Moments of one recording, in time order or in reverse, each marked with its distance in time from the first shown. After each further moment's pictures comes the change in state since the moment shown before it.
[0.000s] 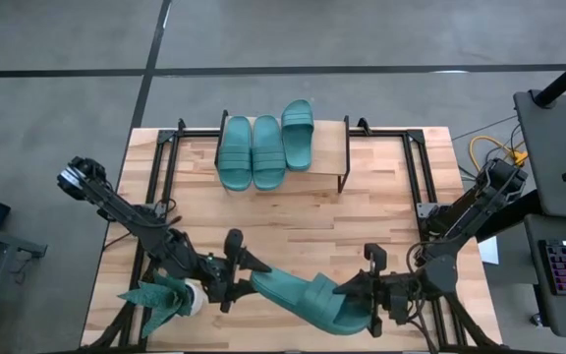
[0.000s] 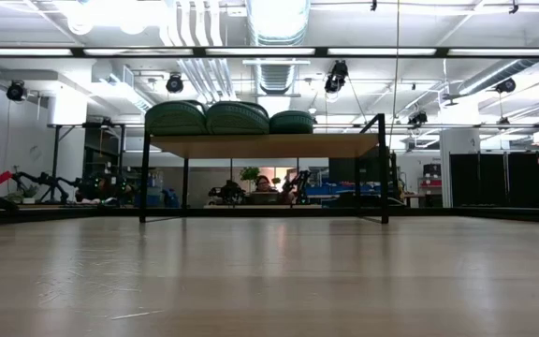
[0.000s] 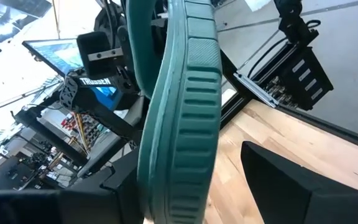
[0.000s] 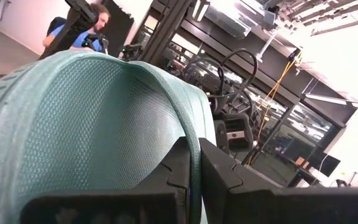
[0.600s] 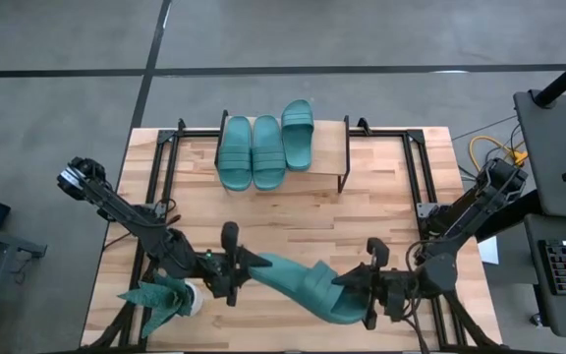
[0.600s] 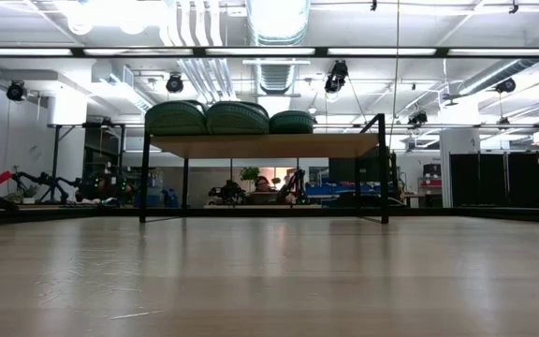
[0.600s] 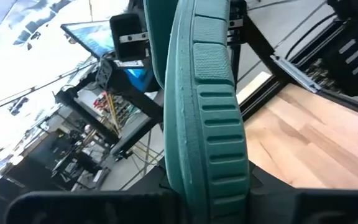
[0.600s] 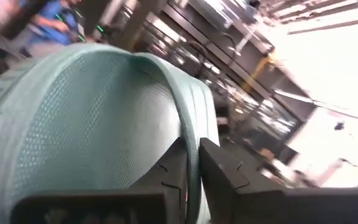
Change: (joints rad) left arm 0.011 0.000 0.031 -0.003 -0.161 0.028; right arm -0.005 -0.001 0.004 0.002 0.079 -0.090
